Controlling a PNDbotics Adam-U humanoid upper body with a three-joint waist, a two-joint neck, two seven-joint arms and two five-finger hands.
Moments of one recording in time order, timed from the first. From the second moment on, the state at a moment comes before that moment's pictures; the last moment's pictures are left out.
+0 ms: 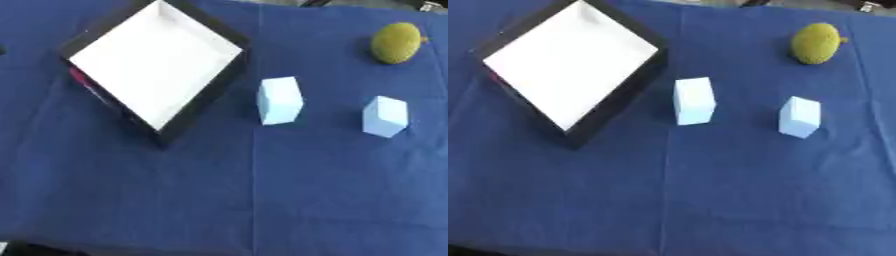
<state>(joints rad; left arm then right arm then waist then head) -0.30 0.34 0.30 -1.81 0.37 0.04 -0.06 -1.09 -0.92 0.26 -1.16 -0.08 -0.64 0.54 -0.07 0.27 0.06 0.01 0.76</state>
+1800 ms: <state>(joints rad) -0.25 0.46 0.29 -1.73 0.40 -0.16 -0.11 -1.26 -0.59 0.50 -1.02 0.02 -0.56 0.62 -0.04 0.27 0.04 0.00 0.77</state>
